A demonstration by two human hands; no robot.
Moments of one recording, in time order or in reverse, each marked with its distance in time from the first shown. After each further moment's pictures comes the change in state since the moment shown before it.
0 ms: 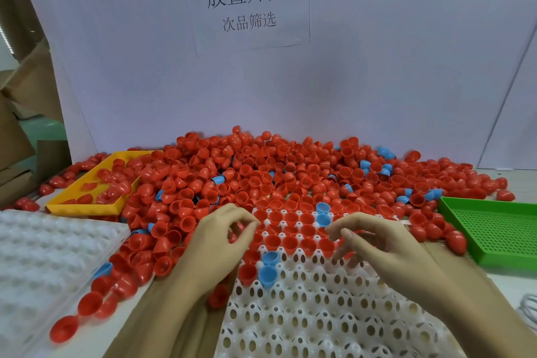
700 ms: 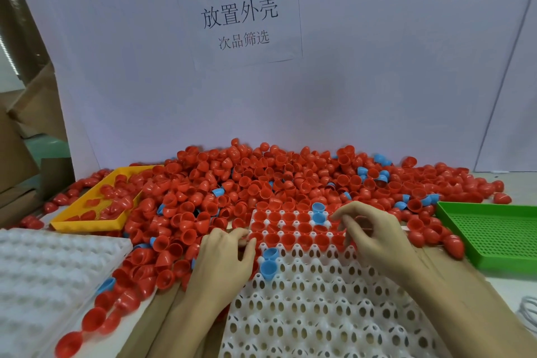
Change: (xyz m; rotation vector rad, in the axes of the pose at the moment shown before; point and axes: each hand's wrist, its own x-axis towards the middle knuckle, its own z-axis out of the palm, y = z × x) left_hand 0.001 -0.020 0.031 0.290 0.080 -0.149; right_hand 0.037 0.029 -0.002 -0.293 0.251 -0.151
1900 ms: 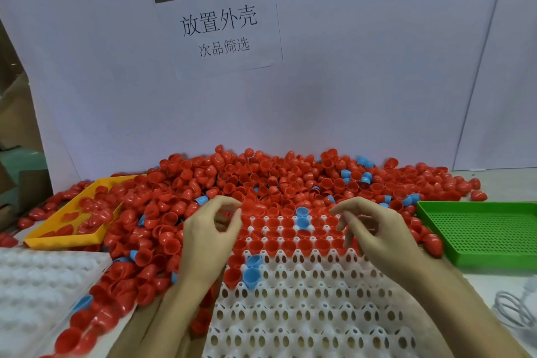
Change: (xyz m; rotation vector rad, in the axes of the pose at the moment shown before) left_hand 0.031 0.035 -0.017 -0.381 0.243 0.156; right_hand -0.004 0.005 -0.028 0.121 0.028 -0.002
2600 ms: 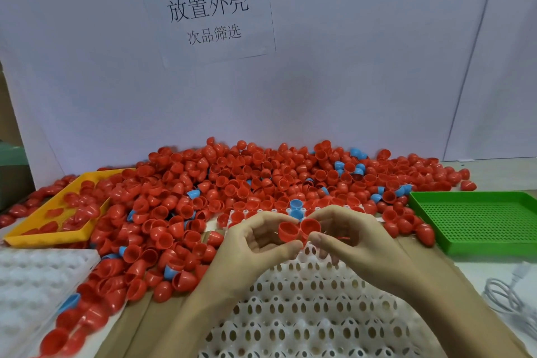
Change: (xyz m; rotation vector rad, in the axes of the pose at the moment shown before) left_hand -0.031 0.043 0.017 -0.749 -0.576 -0.277; right_hand -0.019 -0.035 0.010 0.192 -0.286 0.066
